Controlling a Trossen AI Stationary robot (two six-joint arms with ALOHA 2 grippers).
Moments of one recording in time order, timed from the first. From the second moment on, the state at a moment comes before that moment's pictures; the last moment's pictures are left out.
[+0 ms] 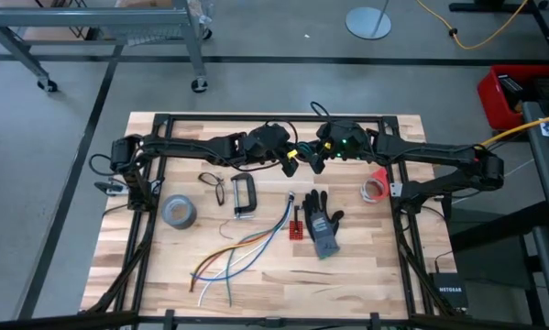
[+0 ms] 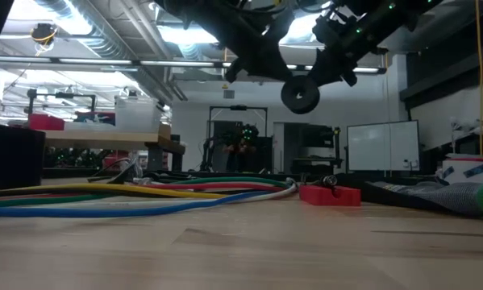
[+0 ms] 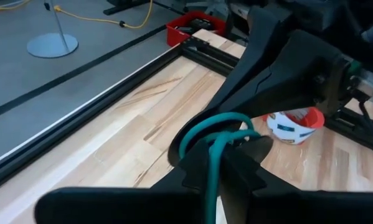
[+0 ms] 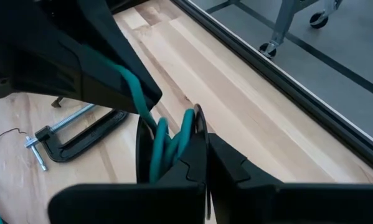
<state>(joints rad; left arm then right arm) 0.15 1.78 1.37 -0.04 -0.28 -0.31 -0.32 1.24 0.89 -0.24 0.12 0.21</state>
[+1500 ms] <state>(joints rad) 0.16 1.58 1.37 -0.10 -0.29 -0.12 -0.32 1.23 0.89 -0.13 0.15 0.21</state>
